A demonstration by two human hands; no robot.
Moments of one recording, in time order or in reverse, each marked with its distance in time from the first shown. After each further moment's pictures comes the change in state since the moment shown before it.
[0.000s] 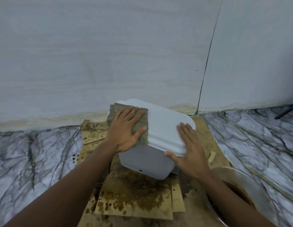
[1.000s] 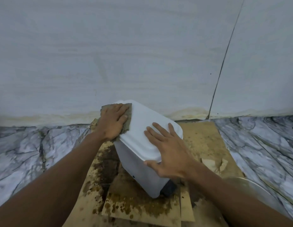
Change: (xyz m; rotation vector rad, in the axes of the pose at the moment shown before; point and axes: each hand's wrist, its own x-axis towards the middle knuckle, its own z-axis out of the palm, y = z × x) left_hand 0.011 -0.096 -0.010 -0.234 -0.063 -0.287; right_hand 0.054 -0.098 0.015 -0.287 -0.464 -0.391
